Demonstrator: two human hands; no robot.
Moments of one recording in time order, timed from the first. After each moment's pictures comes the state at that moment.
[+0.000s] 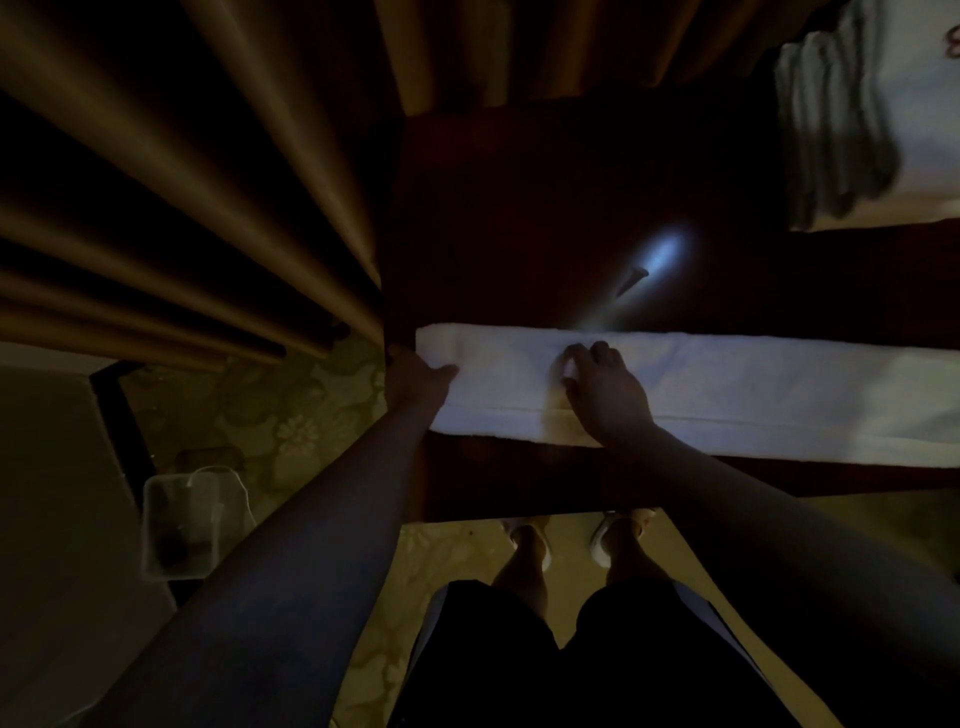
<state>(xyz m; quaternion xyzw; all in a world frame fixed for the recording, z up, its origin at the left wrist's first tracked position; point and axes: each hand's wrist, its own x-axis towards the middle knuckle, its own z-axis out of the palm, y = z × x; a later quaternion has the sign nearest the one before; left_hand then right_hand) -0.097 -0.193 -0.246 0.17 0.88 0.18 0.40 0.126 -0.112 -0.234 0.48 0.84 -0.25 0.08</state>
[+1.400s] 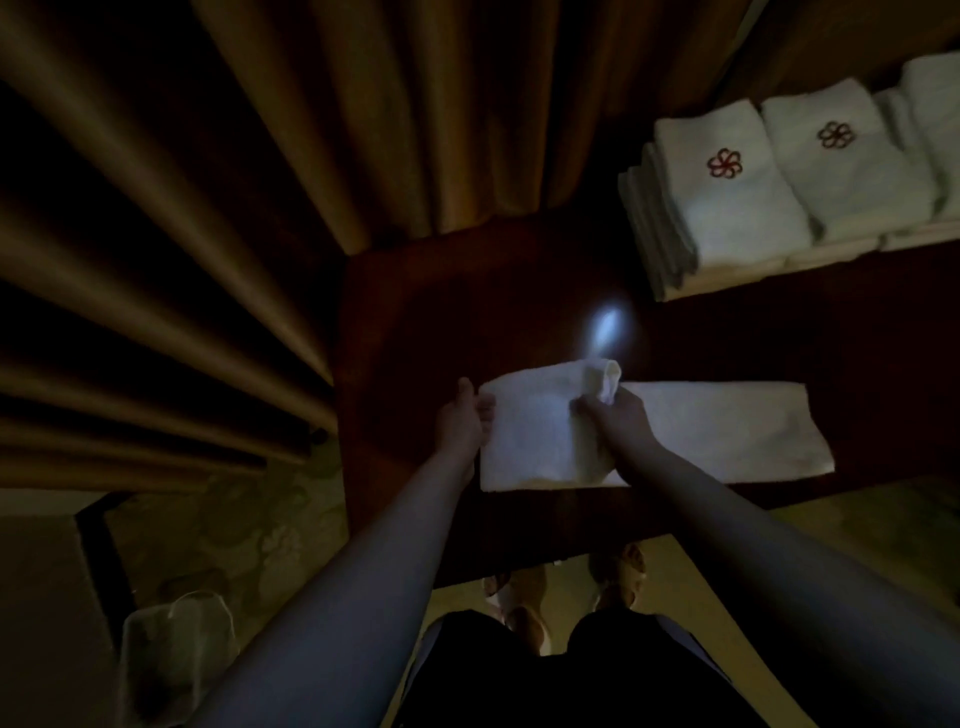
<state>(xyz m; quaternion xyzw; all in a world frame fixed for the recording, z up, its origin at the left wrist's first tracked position) 0.034 -0.121 -0.151 0.08 0.75 0.39 0.53 0.210 -0.071 -0.133 0.67 0.42 -0.58 -0.21</state>
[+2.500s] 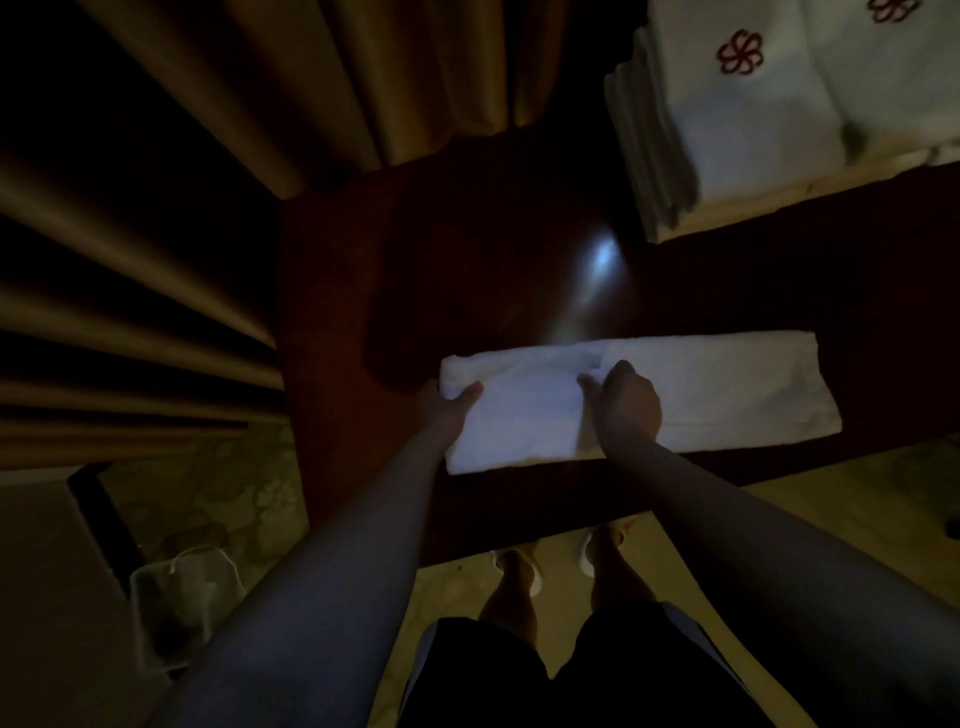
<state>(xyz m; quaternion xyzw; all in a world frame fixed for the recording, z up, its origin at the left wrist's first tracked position) 0.040 -0.101 -0.247 0.16 0.83 0.23 0.47 0.244 -0.047 -0.215 0.77 0.57 -0.29 -0.01</state>
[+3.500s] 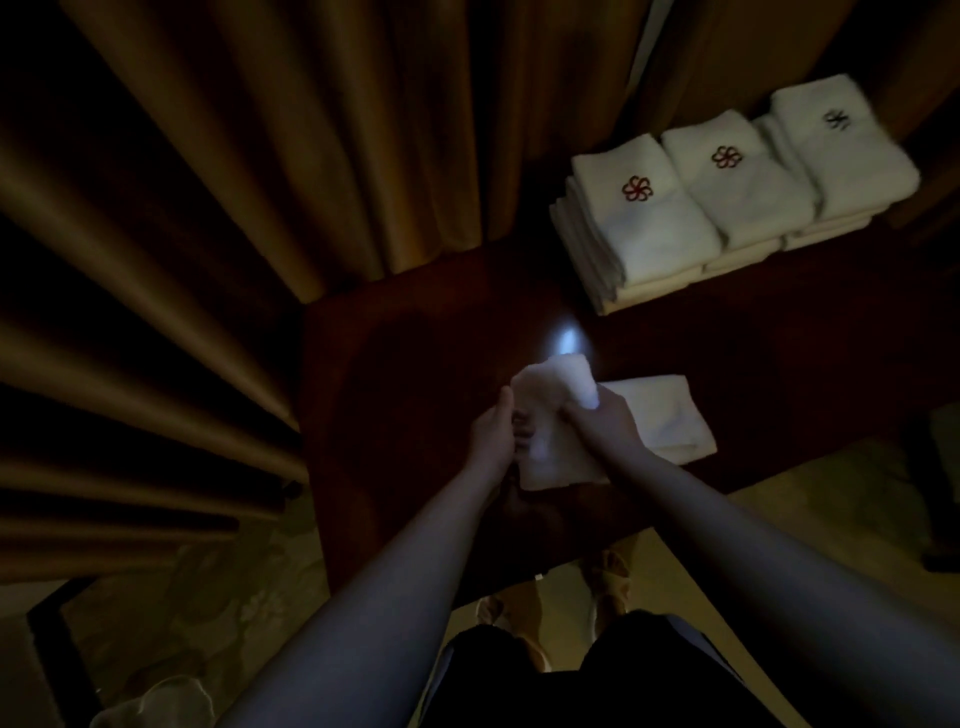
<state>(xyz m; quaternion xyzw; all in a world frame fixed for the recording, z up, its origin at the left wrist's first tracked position) 0.103 -0.100 -0.122 0.18 0.69 0.36 0.60 0.237 -0.071 -0.106 0.70 0.50 -0.47 -0.20</state>
